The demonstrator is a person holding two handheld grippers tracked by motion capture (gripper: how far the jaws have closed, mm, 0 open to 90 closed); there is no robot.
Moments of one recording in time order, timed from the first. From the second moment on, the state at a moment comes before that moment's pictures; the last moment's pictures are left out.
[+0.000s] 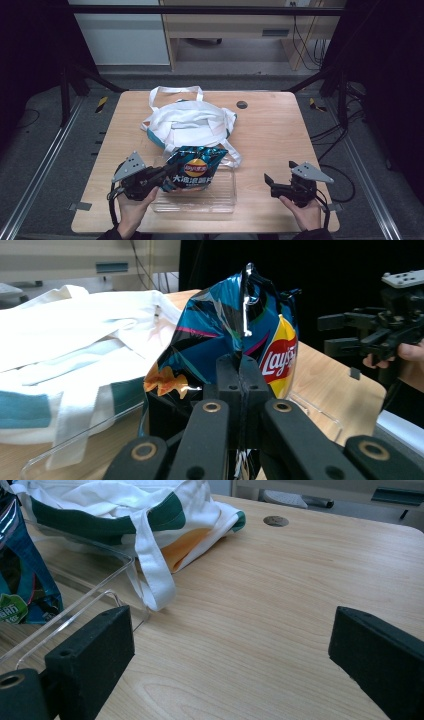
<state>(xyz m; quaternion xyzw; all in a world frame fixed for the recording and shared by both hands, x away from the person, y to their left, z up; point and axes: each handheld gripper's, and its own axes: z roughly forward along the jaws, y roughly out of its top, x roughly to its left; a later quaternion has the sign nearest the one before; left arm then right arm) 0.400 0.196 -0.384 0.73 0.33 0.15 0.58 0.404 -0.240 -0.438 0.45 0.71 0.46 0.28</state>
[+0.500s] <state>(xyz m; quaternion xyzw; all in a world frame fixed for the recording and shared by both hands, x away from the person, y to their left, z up) 0.405 0.199 -0.390 0.73 0.36 0.17 0.56 0.404 -0.240 -0.438 0.45 0.71 0.46 0.28</state>
